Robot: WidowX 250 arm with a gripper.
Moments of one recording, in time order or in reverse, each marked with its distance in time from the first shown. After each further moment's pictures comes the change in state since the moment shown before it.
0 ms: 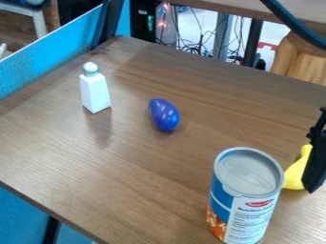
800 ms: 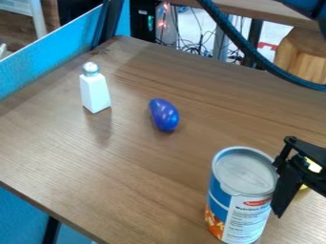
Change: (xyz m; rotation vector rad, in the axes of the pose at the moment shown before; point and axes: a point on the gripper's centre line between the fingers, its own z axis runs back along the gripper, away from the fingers) arm -0.007 0.011 -0.032 0.032 -0.080 0.176
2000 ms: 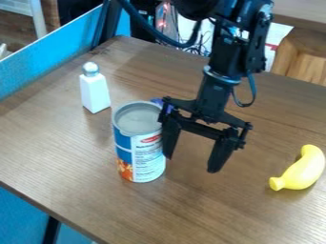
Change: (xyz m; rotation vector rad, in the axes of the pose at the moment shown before) arm 0.027 0.144 -0.036 0.012 0.110 0.532
